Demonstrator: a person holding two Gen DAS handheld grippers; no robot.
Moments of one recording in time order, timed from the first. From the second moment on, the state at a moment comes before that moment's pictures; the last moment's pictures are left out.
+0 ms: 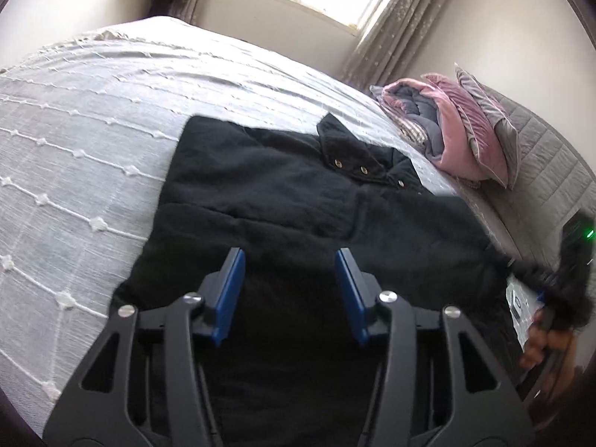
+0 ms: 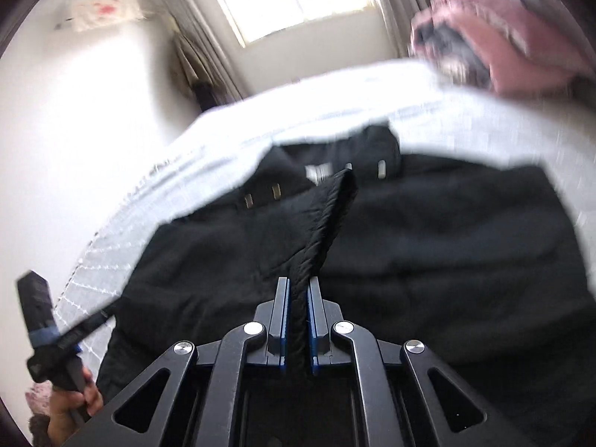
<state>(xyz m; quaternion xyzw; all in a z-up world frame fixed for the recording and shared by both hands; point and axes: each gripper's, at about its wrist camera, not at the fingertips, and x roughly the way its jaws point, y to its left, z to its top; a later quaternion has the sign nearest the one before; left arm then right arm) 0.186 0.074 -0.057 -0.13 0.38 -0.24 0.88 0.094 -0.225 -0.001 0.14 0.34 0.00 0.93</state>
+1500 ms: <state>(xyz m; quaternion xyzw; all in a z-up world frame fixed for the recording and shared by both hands) 0.018 0.164 -0.007 -0.06 0.52 -0.25 0.81 -0.160 -0.299 -0.005 0.16 0.46 -0.06 0.87</state>
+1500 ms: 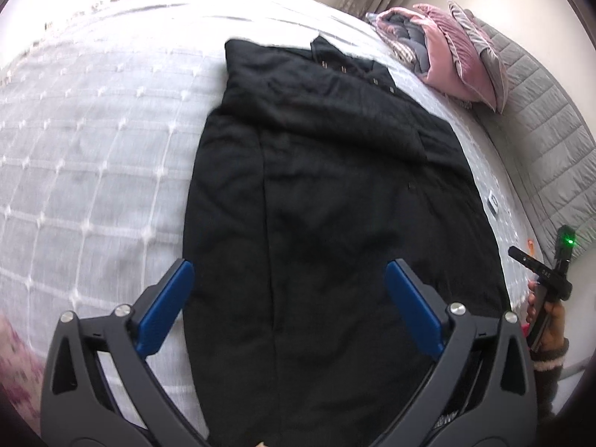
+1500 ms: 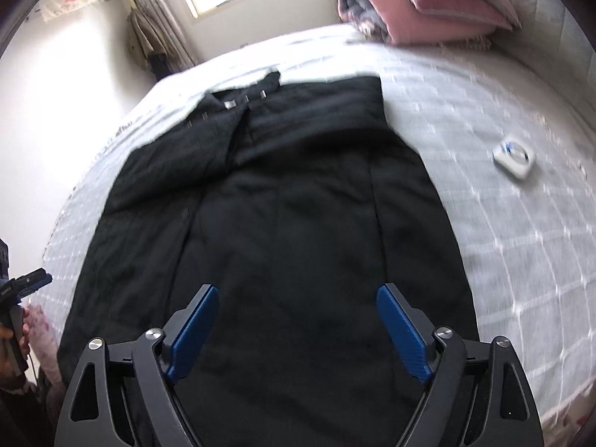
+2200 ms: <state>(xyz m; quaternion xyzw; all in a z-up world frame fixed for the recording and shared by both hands) -0.026 0.186 -0.089 -0.04 0.63 -0.26 0.73 -0.269 -0.386 -0.066 0.27 0.49 -0.07 0.82</state>
